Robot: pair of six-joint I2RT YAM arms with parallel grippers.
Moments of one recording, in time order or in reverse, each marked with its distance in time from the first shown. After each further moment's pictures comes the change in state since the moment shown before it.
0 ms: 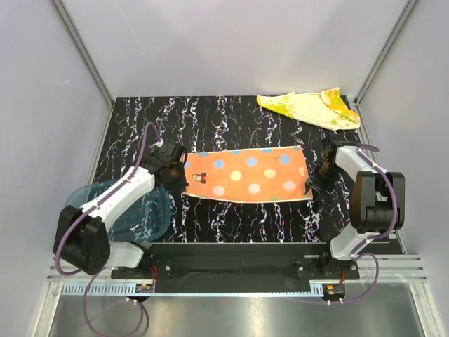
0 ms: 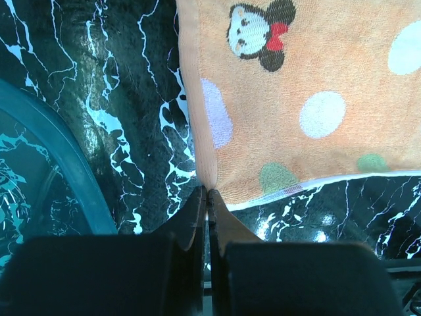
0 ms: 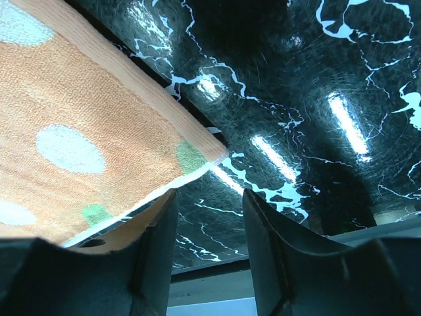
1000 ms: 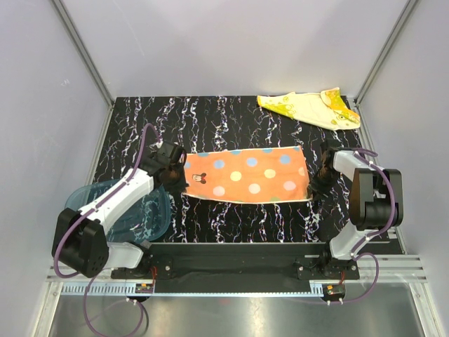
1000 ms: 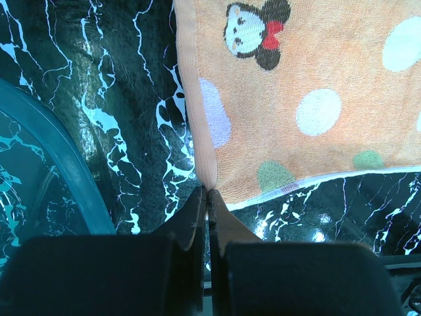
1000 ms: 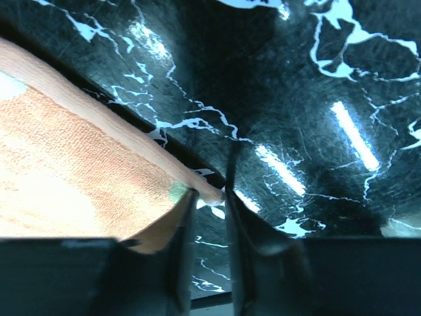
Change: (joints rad) left arm 0.000 -0.029 -0.027 0.019 0.013 0.001; right arm 0.000 0.029 -0.083 0.132 0.042 0.034
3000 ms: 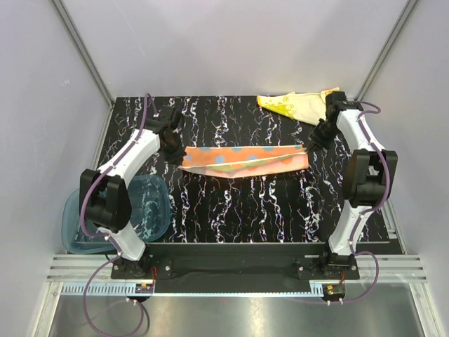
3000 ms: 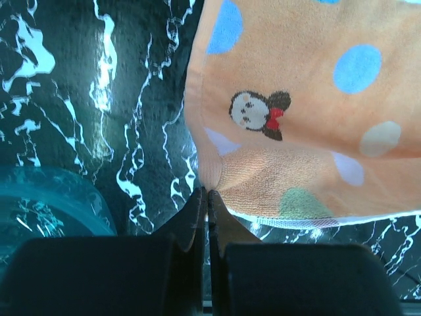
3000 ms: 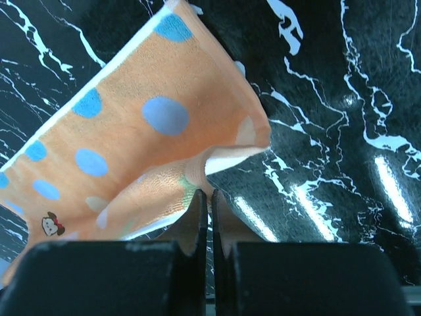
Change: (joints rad) left arm 0.149 0.370 0.463 -0.173 -0.008 0.061; right arm 0.000 0.257 0.709 -0.243 -0.128 -0.031
